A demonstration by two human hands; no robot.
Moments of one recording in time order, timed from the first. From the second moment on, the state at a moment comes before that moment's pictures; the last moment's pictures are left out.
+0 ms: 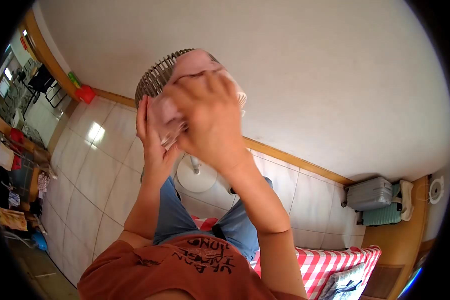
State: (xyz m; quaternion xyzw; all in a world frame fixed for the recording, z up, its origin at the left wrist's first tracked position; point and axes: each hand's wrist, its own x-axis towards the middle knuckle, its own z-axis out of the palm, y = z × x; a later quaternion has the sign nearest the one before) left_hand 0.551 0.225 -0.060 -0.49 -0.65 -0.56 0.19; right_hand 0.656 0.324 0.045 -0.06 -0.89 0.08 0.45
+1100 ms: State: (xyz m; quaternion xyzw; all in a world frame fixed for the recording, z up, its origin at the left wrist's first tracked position) left_hand 0.549 0.222 -0.063 -0.52 -0.63 -0.57 0.07; right_hand 0.626 0.399 -0.187 -0.18 -0.10 0.91 0.37
